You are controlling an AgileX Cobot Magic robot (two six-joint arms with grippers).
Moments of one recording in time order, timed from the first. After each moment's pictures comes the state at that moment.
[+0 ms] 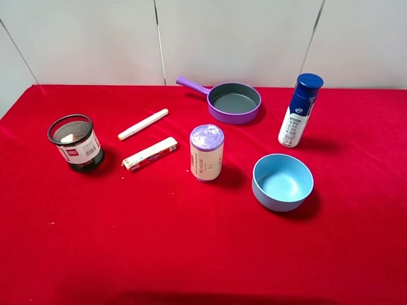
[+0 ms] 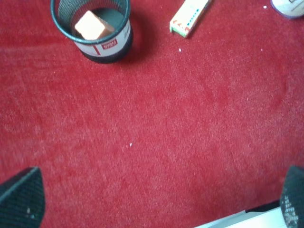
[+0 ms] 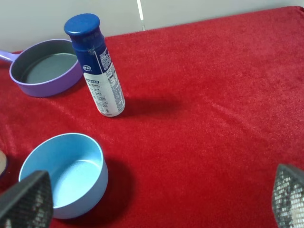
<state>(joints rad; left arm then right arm) -0.29 0.74 -0.92 0.02 1.17 0.05 -0.10 -0.01 -0.50 0.11 1.02 0.01</state>
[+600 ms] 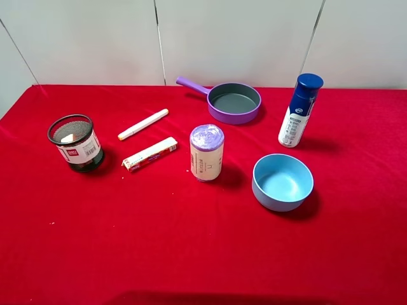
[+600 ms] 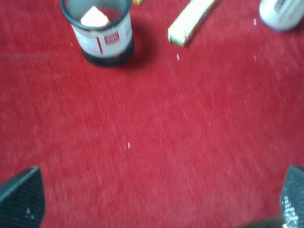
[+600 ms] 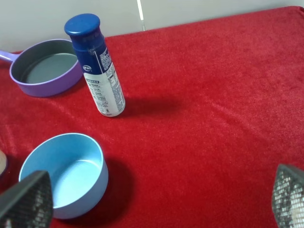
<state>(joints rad) -0.26 0.23 -0.64 0.03 1.10 0.03 -0.10 -0.01 -0.50 0.11 1.02 0.01</state>
